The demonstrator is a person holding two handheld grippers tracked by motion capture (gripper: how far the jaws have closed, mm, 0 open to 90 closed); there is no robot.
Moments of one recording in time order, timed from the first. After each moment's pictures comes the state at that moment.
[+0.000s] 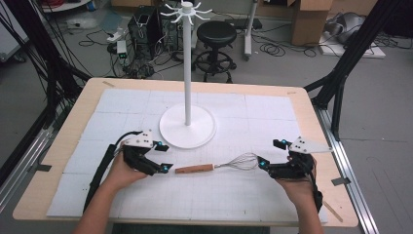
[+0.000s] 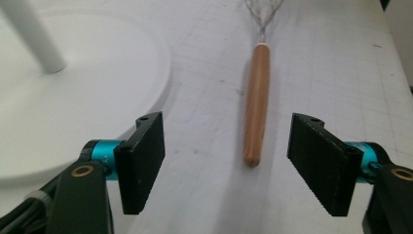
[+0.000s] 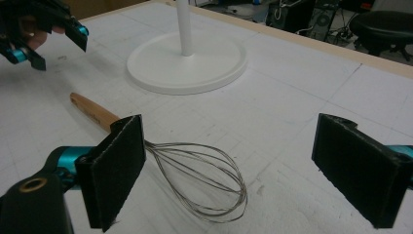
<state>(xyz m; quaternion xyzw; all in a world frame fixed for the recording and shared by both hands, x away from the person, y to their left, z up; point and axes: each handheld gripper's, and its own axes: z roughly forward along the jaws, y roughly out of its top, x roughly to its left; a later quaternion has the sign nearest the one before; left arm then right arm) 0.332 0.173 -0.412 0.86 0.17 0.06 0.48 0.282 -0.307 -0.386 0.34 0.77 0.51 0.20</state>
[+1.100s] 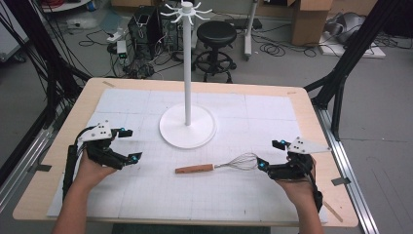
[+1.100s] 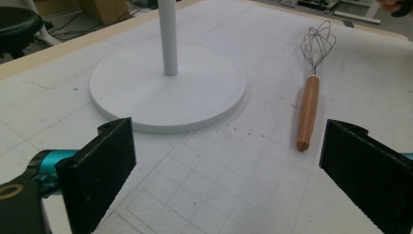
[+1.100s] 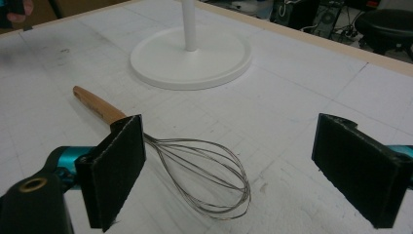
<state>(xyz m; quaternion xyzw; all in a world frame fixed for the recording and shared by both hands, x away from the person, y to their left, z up) 0.325 0.250 -0.397 0.80 0.23 0.13 0.54 0.281 -0.305 -0.386 0.33 0.78 0.50 0.19</state>
